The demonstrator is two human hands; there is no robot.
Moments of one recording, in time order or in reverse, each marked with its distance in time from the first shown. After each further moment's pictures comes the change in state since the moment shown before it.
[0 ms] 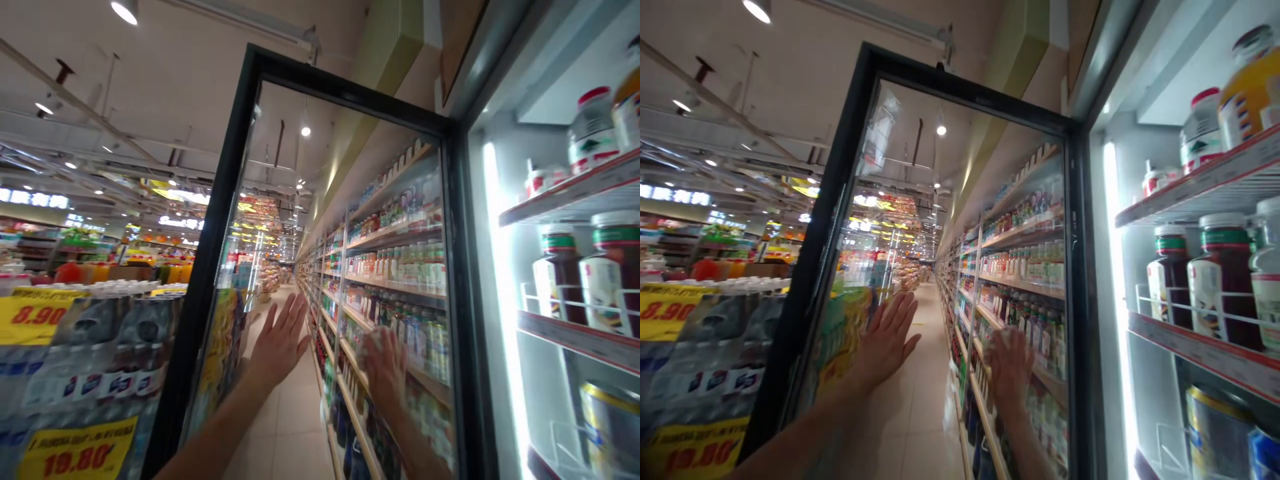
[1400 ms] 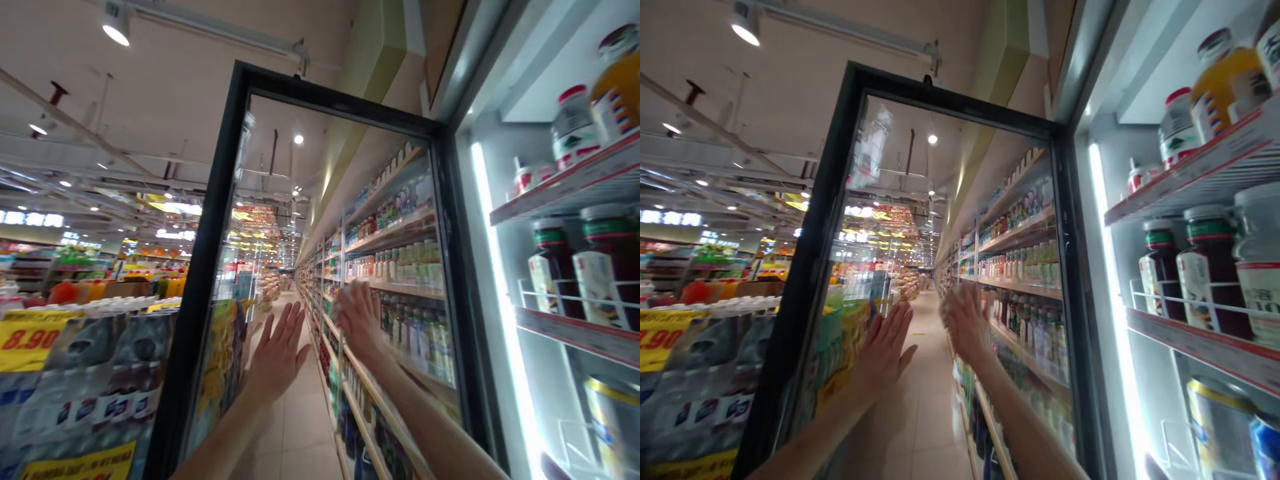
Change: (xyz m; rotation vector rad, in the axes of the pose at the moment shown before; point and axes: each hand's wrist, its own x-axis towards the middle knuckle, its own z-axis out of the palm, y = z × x) left_hand -0.003 -0.002 0.006 -0.010 0.049 0.024; right_hand 0.113 -0.018 0.002 0.032 -0.003 -0.096
